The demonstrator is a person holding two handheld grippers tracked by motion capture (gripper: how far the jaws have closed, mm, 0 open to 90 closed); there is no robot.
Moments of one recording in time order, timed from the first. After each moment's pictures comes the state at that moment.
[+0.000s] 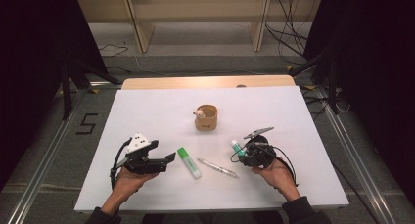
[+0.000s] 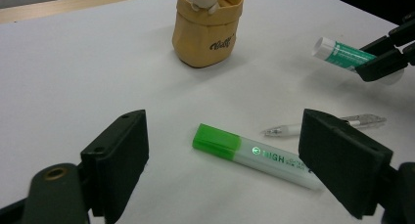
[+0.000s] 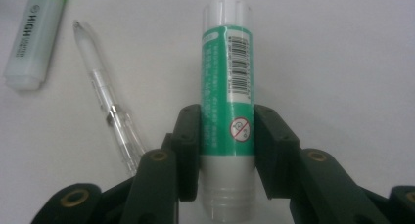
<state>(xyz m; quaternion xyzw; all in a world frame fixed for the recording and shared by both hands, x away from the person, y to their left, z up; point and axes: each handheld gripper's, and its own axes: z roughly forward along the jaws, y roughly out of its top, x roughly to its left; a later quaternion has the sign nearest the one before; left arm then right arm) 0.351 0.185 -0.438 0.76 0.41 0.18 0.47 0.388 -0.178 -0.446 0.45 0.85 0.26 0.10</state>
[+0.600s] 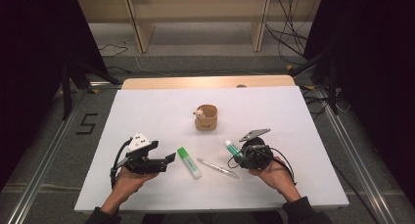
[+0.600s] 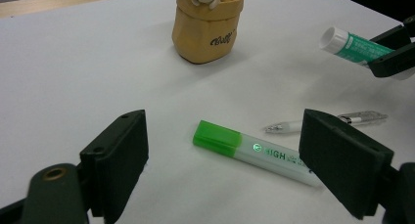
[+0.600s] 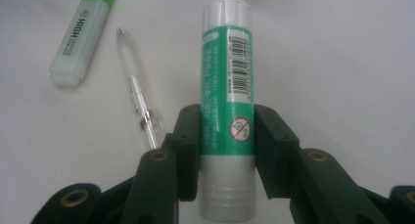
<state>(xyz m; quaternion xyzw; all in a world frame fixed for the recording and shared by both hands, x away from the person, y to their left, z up) 0.353 0.185 -0.439 0.76 0.42 0.17 0.46 0.378 -0.167 -0.436 0.39 0.86 0.29 0.12</state>
